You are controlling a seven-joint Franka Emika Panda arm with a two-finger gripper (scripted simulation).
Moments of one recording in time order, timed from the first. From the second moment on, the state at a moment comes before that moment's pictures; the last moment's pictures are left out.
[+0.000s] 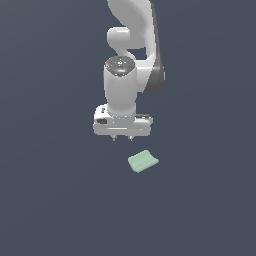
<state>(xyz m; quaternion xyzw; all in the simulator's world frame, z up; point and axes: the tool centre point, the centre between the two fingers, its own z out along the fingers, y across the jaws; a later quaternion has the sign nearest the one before) 0.014 -0.021 0.178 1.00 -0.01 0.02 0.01</state>
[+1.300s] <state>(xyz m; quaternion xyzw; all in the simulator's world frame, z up) 0.036 0.088 0.129 0.99 -0.02 -0.06 0.12</state>
